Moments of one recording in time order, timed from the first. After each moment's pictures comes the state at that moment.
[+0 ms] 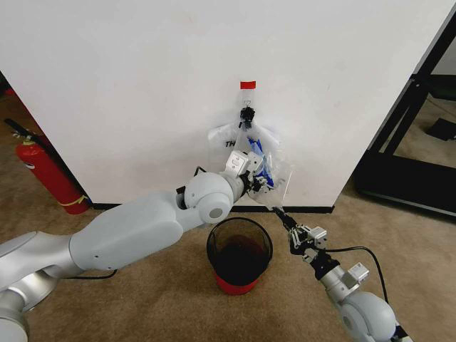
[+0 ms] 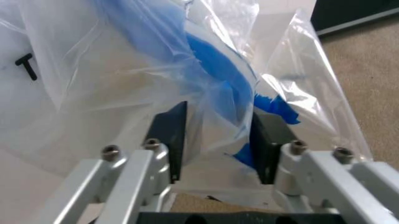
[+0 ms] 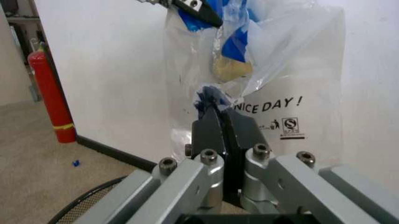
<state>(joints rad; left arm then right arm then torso) 0.08 -1.01 0.64 -1.90 -1.27 0.66 -0.67 -1.47 1.09 0.42 1.97 0.44 0.16 -0.24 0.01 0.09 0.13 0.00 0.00</state>
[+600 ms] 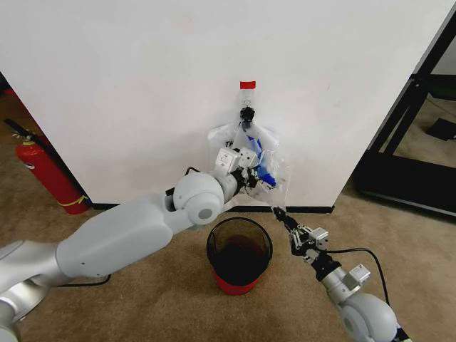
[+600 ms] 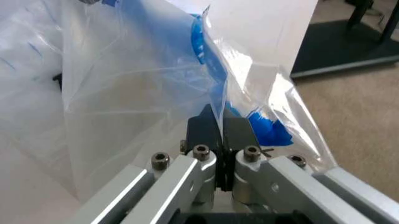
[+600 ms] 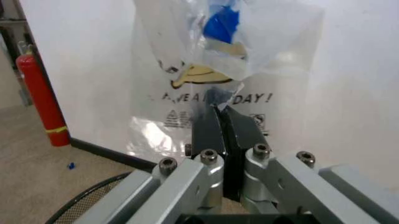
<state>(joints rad) 0.16 -0.95 0.54 -1.99 -1.28 0.58 -0.66 -1.49 1.10 0.43 1.98 0.44 0.15 -0.22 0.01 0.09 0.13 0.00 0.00</state>
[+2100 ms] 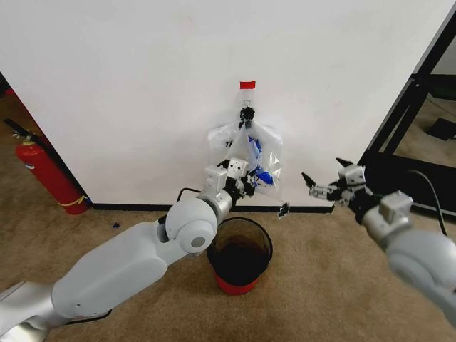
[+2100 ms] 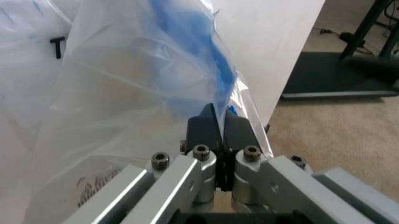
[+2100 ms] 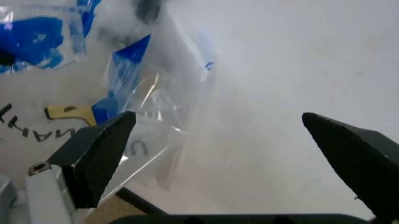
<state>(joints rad) 0.41 -0.98 0.43 -2.05 -1.13 0.47 -0.66 -1.01 0.46 0.21 2.11 0.72 -0.25 0.21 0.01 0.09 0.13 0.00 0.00</state>
